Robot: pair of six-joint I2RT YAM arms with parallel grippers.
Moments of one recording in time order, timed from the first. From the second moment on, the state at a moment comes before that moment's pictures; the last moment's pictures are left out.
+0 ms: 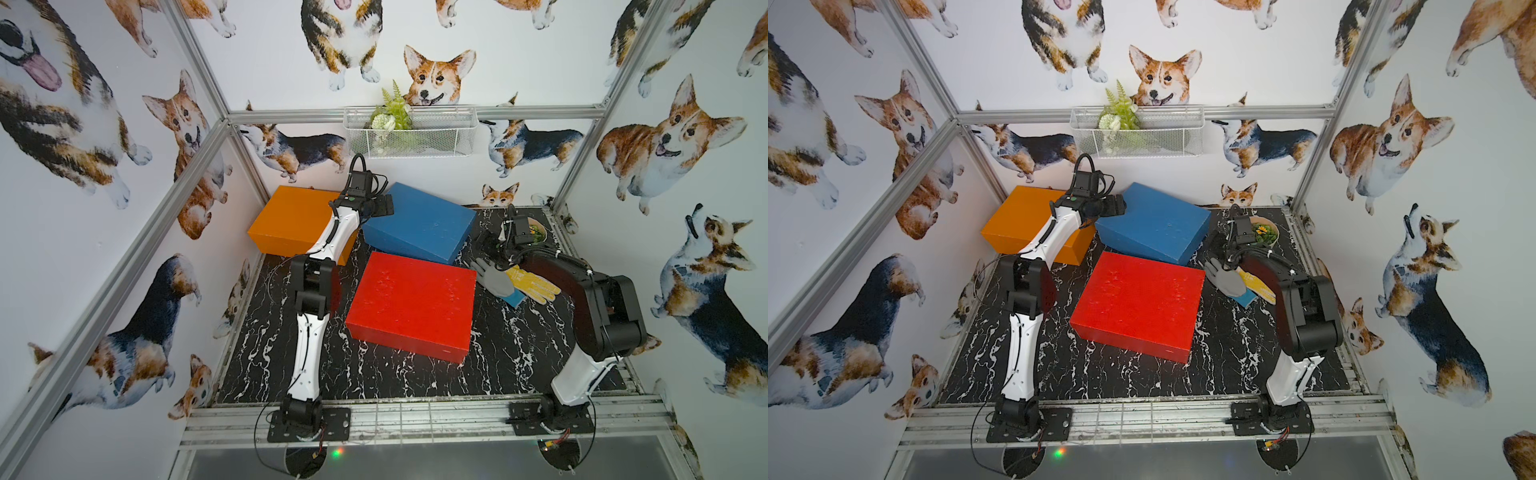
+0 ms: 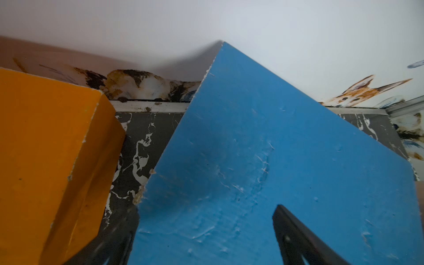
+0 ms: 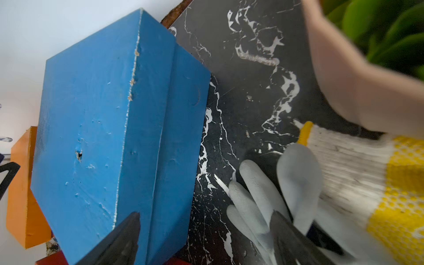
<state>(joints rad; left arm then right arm) -0.27 2.38 2.29 -0.64 0.12 -0.29 0.22 1.76 1.20 -0.23 -0.16 0.74</state>
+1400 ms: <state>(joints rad) -0.26 2.02 1.58 -0.33 0.17 -0.34 0.24 1.66 1.17 -0.16 -0.12 0.77</state>
